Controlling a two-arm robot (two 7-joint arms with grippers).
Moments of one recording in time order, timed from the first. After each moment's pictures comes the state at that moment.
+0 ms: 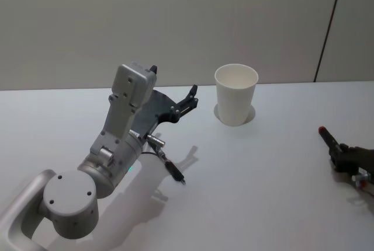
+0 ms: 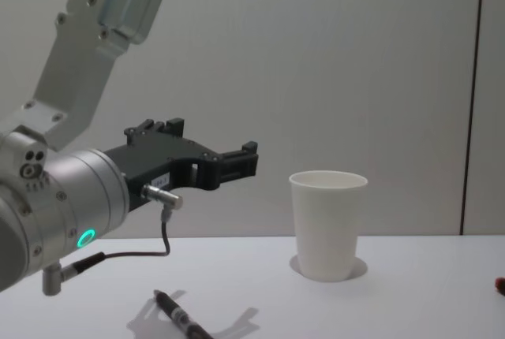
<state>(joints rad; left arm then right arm) -0.24 0.38 0.45 -1.63 -0.20 0.01 -0.01 0.09 0.35 -0.13 -1.59 0.34 0.57 0.11</state>
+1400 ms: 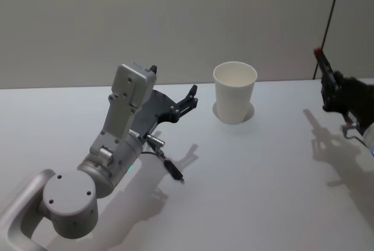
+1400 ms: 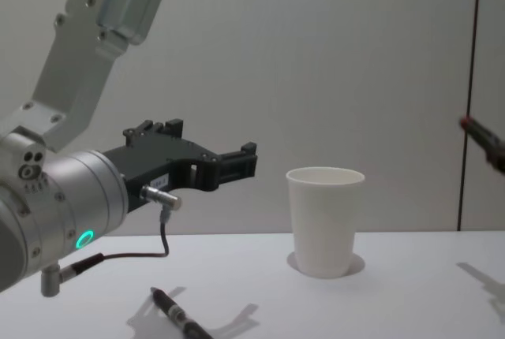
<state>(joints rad) -0.24 0.38 0.45 -1.63 -0.20 0.01 -0.01 0.13 0.29 -0.15 -1.66 0.24 0.21 0.06</state>
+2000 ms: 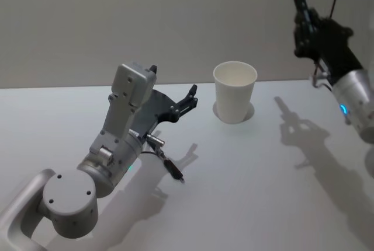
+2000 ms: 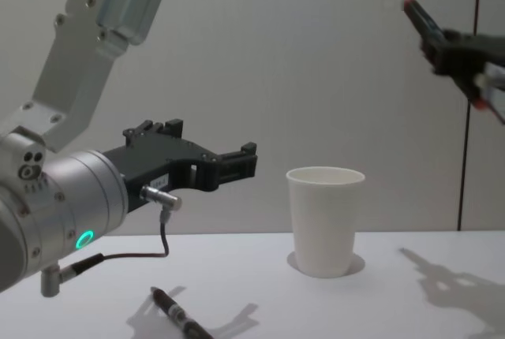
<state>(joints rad) -0.24 0.38 0.45 -1.63 -0.20 0.01 -0.01 0.30 0.17 -0.20 -1.56 0.18 -0.02 0.10</state>
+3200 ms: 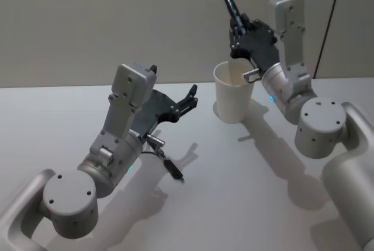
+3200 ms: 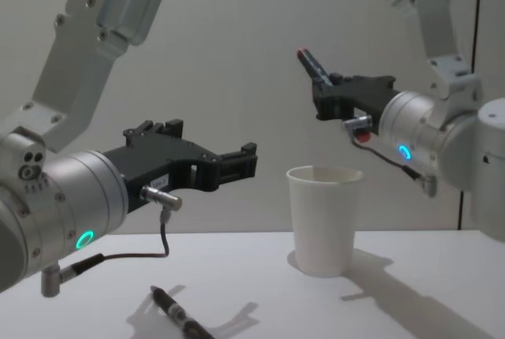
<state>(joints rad) -0.24 0.38 0.45 -1.63 -0.20 0.01 -0.01 0.57 -0.01 -0.30 -1.10 -0.03 -0.14 0.08</state>
